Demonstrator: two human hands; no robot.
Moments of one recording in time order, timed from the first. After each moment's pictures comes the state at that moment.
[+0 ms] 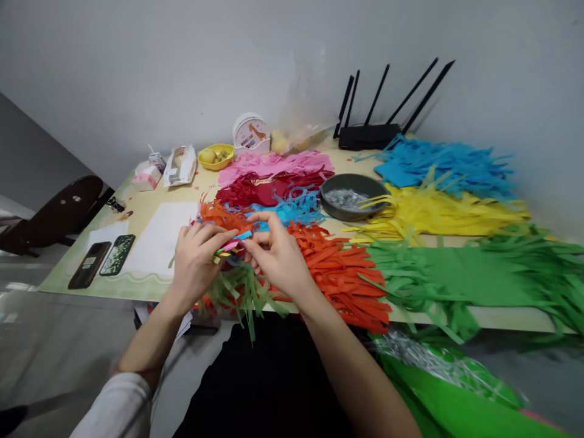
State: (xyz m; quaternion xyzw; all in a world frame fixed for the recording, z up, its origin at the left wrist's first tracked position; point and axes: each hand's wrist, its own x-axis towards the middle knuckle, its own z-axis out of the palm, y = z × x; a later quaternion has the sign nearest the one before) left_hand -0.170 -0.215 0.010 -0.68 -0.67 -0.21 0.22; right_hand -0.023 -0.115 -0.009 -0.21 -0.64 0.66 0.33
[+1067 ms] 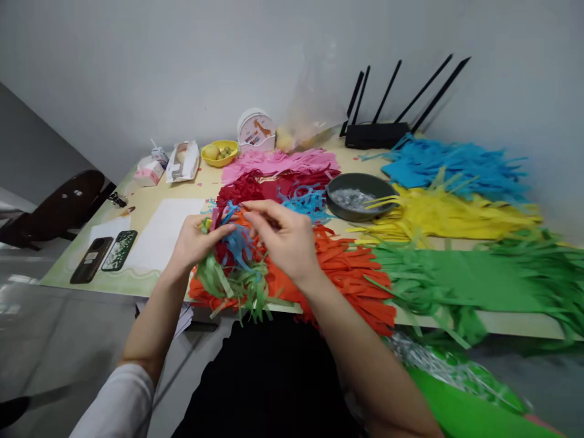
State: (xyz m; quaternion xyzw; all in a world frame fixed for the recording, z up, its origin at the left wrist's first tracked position) left_hand -0.200 -0.190 0.015 -0.48 -0.65 -0.54 -0.23; right_hand -0.029 -0.094 0.006 -0.21 -0.70 0.51 0.46
